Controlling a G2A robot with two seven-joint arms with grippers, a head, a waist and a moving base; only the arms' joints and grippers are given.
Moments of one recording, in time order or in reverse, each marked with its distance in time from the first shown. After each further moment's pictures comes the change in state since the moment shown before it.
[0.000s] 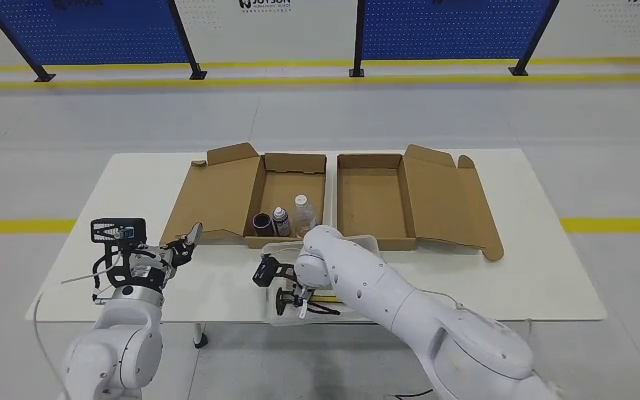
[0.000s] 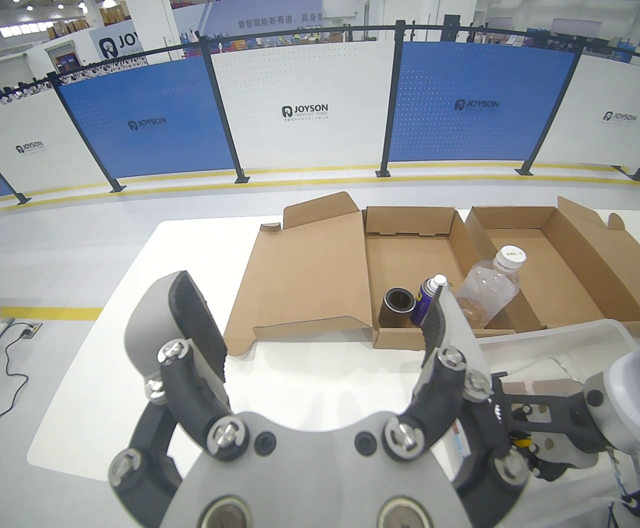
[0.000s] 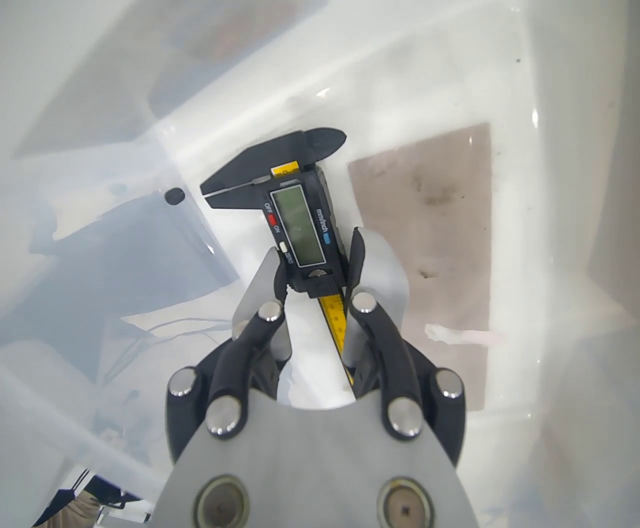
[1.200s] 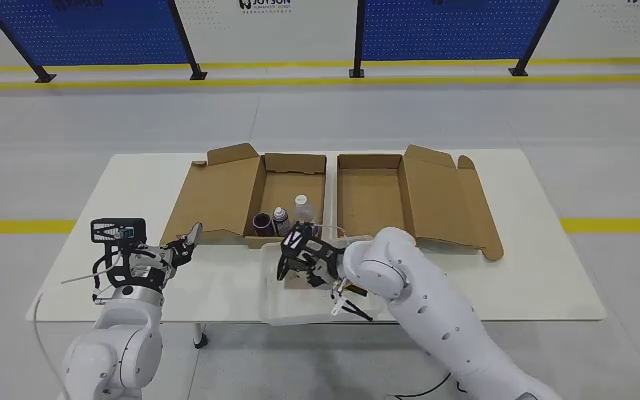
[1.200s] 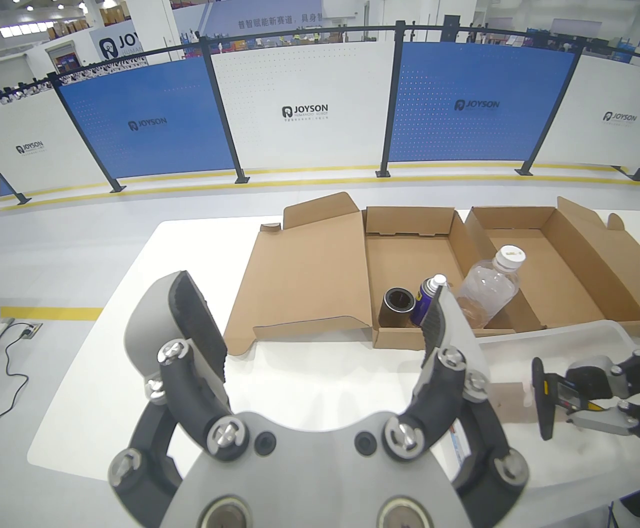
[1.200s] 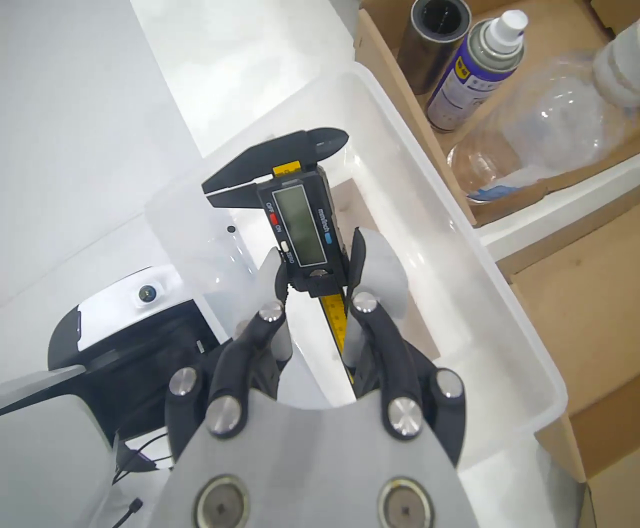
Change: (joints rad) left arm 0.000 0.000 0.000 0.000 0.000 0.000 0.000; right arm -0.427 0.324 0.546 -0.852 -0.233 0.066 -0.017
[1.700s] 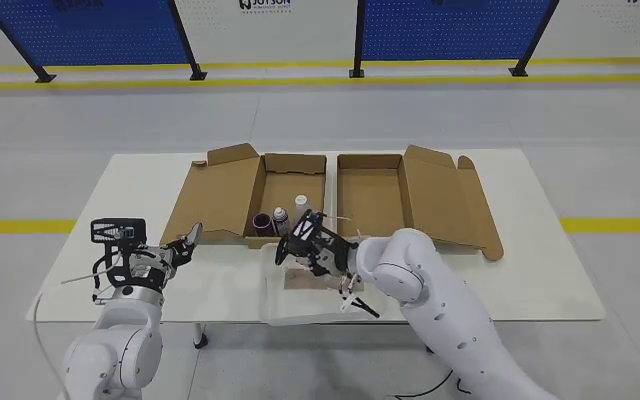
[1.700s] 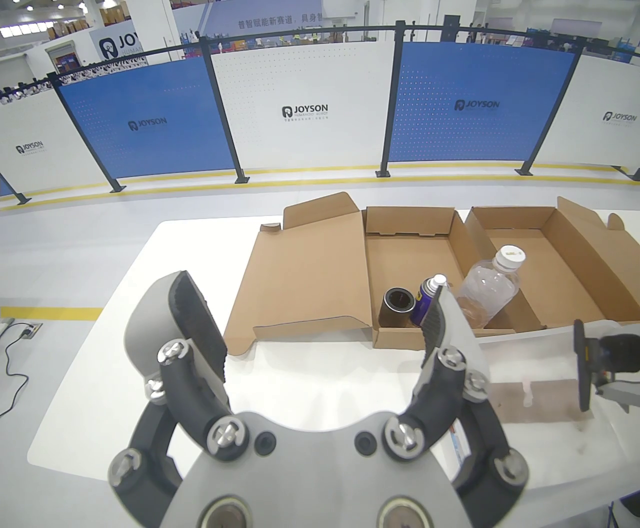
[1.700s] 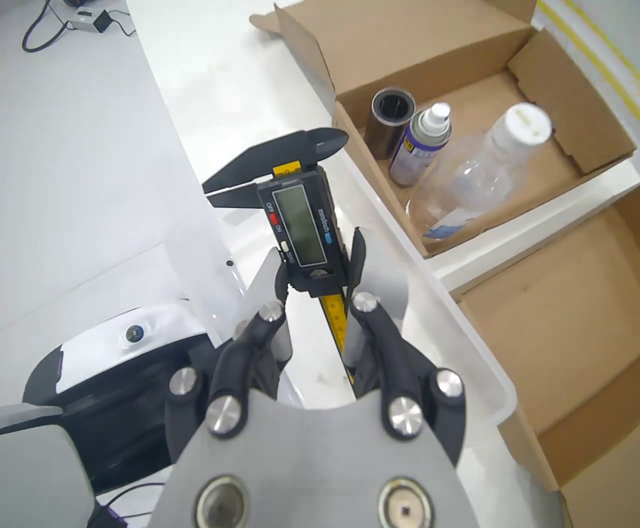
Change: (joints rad) left arm 0.000 0.000 0.000 0.000 0.000 0.000 0.000; right arm -0.039 0.028 0.072 -0.089 -0.031 -0.059 -0.153
